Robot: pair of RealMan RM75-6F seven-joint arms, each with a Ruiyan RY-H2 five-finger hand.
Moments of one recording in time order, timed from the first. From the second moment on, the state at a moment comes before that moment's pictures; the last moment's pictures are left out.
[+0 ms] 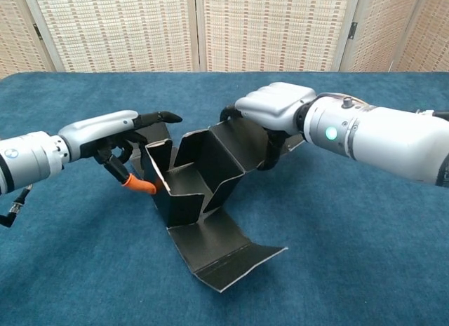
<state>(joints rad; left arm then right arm) -0.71 -1.59 -0.14 -1.27 1.44 0.85 -0.36 1.03 -1.65 0.10 -1.45 -0.88 0.94 -0.75</state>
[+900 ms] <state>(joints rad) -0.88 -1.57 0.02 -1.15 1.64 0.70 -1.26 1.09 -1.72 0.03 -1.10 -1.50 0.94 -0.41</state>
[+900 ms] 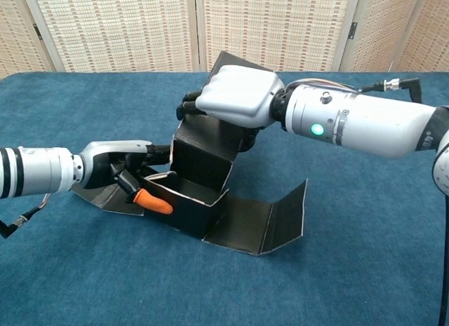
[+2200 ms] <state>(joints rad) -0.80 -1.50 0.08 -1.15 1.57 0.88 -1.44 0.85 -1.50 0.12 -1.41 -1.52 1.21 -0.18</state>
